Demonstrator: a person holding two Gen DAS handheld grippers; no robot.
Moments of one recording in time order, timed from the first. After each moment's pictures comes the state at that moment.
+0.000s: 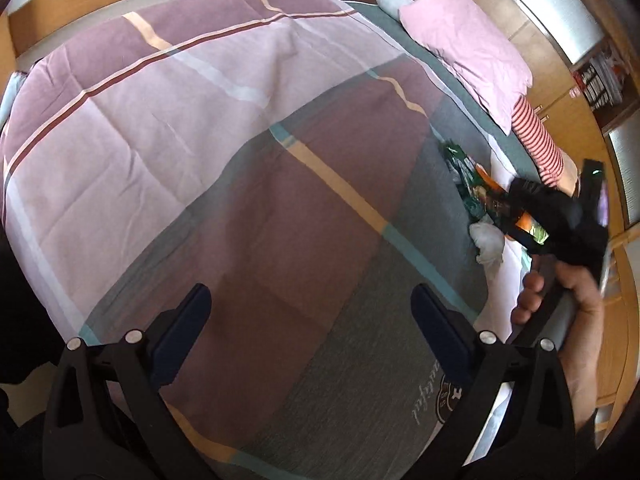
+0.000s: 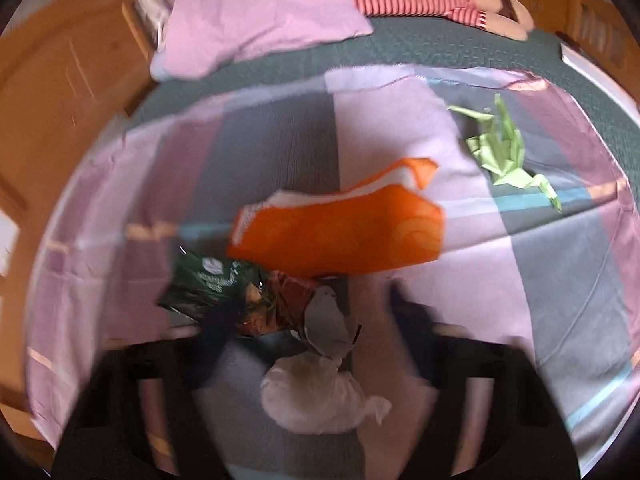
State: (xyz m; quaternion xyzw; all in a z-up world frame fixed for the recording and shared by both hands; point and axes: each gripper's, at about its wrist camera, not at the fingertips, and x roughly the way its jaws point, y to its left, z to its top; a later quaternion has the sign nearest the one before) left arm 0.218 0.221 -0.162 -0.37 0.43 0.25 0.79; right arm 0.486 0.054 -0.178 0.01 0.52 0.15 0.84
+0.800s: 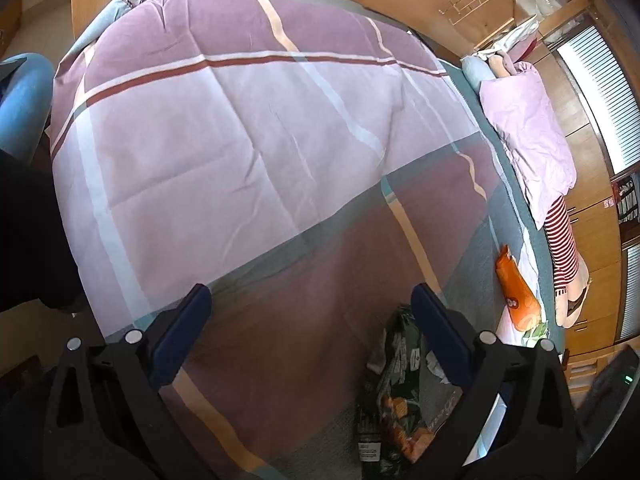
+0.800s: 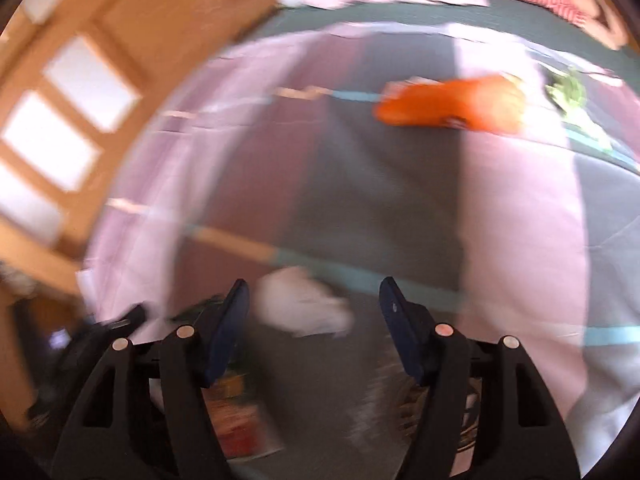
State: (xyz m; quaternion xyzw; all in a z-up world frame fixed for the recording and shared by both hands) left arm 0.168 0.264 -0.173 -0.47 0.36 0.35 0.72; right arm 0.367 0.055 -0.163 -0.03 0.56 0.30 0.77
